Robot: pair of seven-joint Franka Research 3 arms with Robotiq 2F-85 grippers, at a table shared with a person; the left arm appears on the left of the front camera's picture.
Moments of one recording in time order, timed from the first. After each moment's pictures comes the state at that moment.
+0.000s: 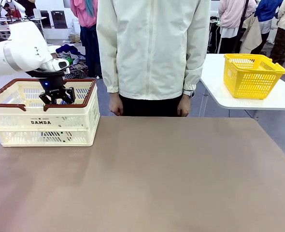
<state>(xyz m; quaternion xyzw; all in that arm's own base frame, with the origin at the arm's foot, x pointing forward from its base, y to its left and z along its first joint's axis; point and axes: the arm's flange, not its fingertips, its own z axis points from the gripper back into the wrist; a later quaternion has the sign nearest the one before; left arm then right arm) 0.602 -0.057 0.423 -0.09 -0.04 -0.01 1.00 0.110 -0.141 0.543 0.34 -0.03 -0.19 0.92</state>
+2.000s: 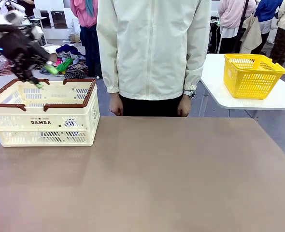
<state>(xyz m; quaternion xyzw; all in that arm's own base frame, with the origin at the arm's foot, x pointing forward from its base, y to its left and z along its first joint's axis) 0.489 0.011 0.573 -0.35 -0.04 -0.15 0.92 0.110 -0.141 0.543 0.34 -0.03 -0.19 0.92</state>
